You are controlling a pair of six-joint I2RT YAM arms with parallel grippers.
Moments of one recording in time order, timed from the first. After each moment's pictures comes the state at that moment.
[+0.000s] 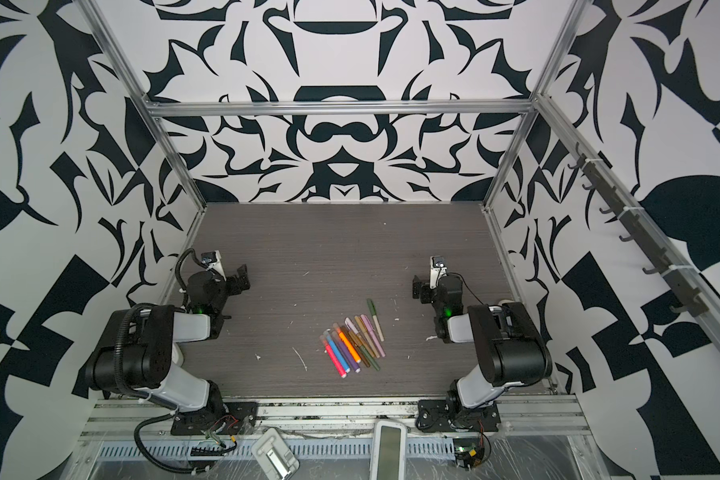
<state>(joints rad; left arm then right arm) 0.08 1.56 0.38 0.83 0.02 -0.10 0.07 1.57 0.33 0.80 0.02 -0.02</state>
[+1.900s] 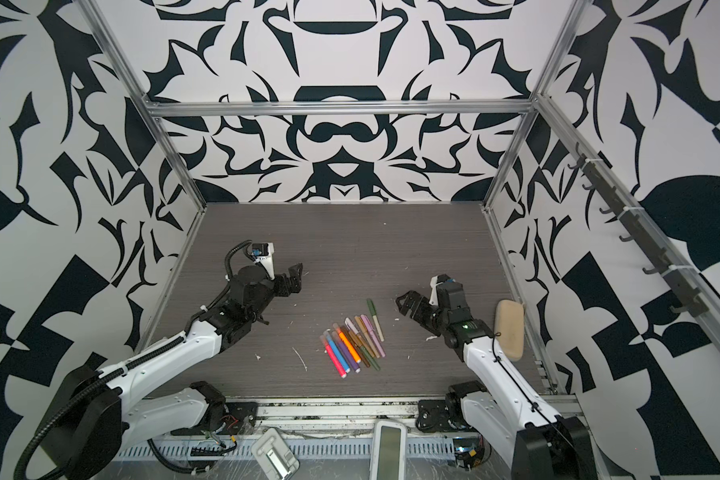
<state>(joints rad) -0.59 1.14 0.58 0.18 -0.27 -0.36 0.25 0.93 0.46 -0.37 -0.29 0.73</state>
